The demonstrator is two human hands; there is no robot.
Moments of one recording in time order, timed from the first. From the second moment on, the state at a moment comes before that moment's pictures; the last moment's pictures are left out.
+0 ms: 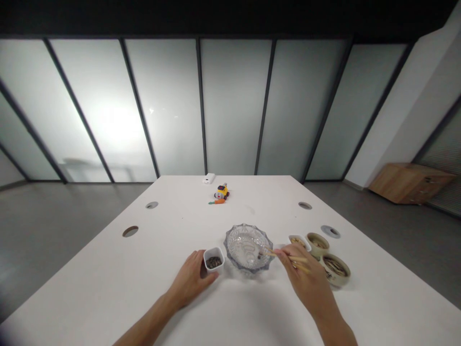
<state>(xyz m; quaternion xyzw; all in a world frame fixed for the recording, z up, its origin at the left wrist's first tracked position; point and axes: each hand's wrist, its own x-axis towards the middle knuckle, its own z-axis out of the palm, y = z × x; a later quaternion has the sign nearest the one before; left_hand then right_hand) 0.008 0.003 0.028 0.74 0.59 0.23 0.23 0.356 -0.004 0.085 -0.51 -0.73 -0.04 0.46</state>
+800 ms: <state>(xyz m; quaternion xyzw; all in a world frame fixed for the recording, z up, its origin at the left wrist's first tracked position) 0.009 0.001 0.032 0.74 0.60 0.21 0.22 0.357 -0.010 0.080 -0.50 -0.75 0.08 0.43</state>
